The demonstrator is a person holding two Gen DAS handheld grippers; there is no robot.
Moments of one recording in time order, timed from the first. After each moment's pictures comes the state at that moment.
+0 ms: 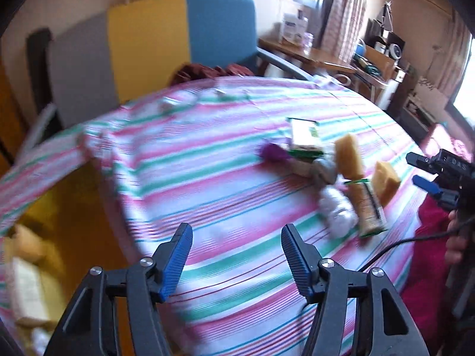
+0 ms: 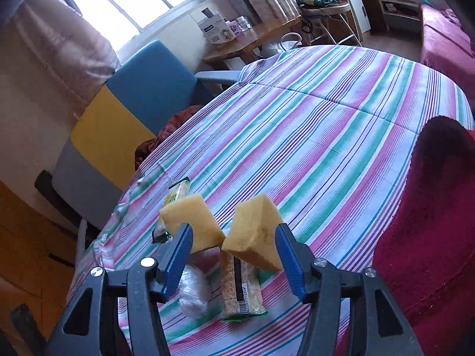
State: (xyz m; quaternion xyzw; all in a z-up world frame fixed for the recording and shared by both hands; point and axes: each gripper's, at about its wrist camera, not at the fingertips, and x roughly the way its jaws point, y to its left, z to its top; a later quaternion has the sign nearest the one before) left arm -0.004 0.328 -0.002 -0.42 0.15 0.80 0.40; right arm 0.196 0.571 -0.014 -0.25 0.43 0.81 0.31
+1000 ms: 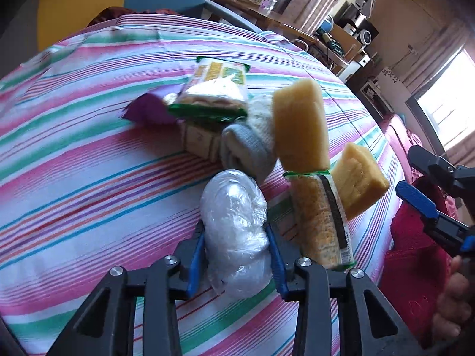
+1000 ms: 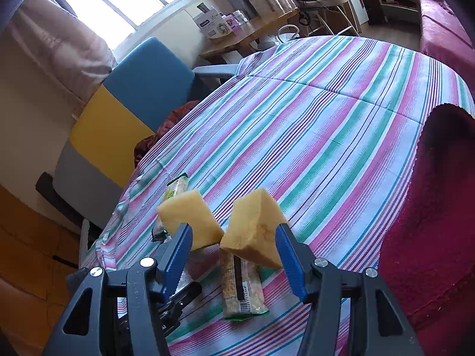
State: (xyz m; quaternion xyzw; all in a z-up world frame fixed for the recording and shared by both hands) left arm 0.007 0.442 -0.085 -0.52 0.10 0.69 0.49; right arm 0.192 0.577 -0.021 -0.27 0.43 0.80 0.30
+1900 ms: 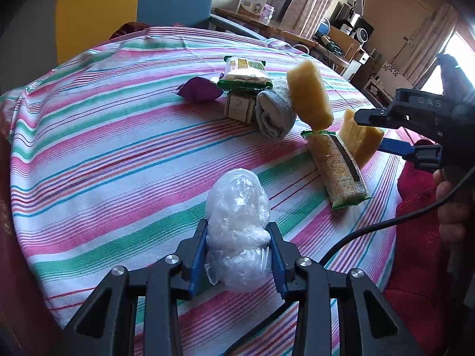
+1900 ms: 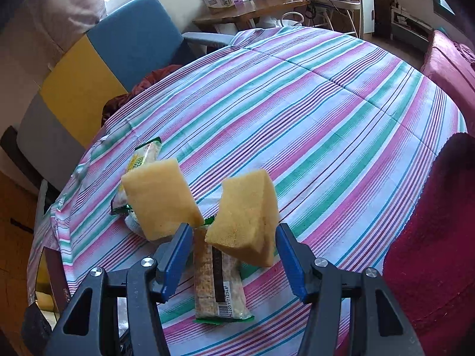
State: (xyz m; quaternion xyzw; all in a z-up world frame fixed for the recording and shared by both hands) left arm 0.031 0.370 -0.088 -0.47 0.13 0.72 0.48; right arm 0.146 0.575 -0.041 -0.39 0.36 0.78 0.34
